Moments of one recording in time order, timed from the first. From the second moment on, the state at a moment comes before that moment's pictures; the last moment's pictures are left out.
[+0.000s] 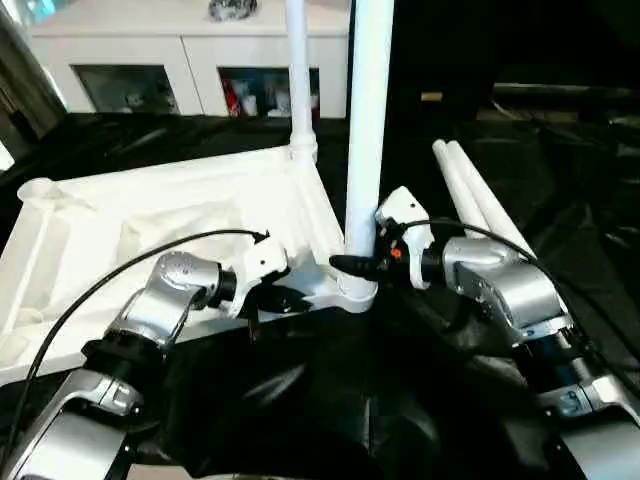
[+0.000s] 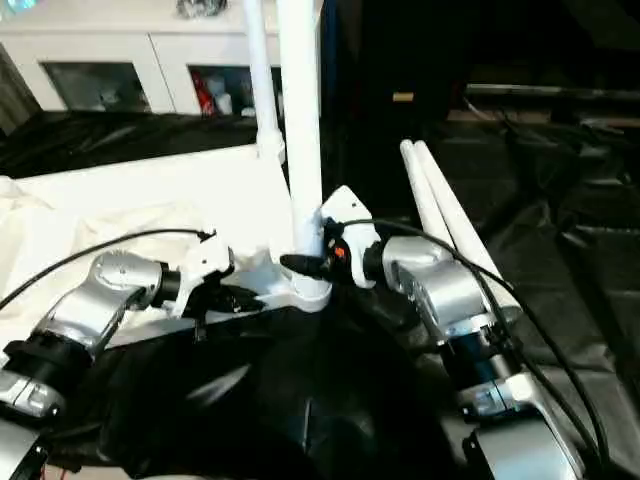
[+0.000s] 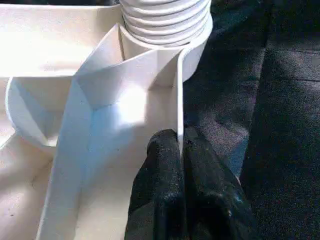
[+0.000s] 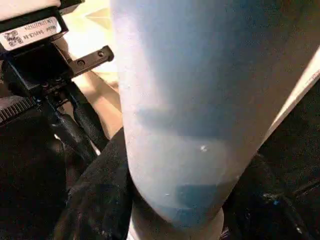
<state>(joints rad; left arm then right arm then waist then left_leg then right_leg) -0.59 0.42 -0.31 0.58 -0.03 0.14 -1.19 -0.60 -0.33 0.25 0.28 0.20 0.53 0.87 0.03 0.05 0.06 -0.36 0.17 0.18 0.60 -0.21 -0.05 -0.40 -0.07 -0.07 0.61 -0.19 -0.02</state>
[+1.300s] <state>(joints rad) -0.61 0.40 -0.31 0.63 -0.02 0.10 -1.21 -0.27 -0.22 0.08 0.16 0.27 0.25 0.75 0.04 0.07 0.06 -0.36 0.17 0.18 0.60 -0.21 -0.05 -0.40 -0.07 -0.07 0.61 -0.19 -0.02</state>
